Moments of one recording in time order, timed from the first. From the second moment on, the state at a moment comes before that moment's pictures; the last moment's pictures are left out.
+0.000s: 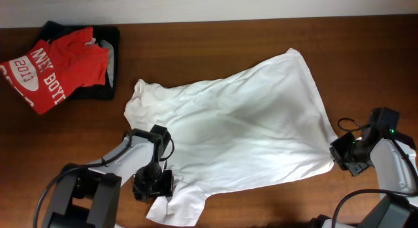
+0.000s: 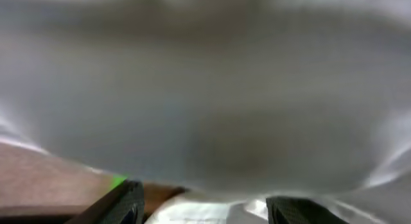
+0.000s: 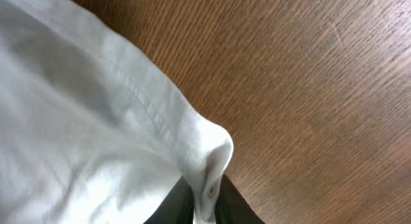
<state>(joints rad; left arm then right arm) -0.33 1.66 0.74 -1.05 0.16 -0.33 -0.50 1.42 0.82 -0.86 -0.14 0.56</state>
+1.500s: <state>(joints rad) -0.33 1.24 1.01 -1.22 0.26 -0.31 -0.67 1.56 0.95 -1.00 0.03 0.59</state>
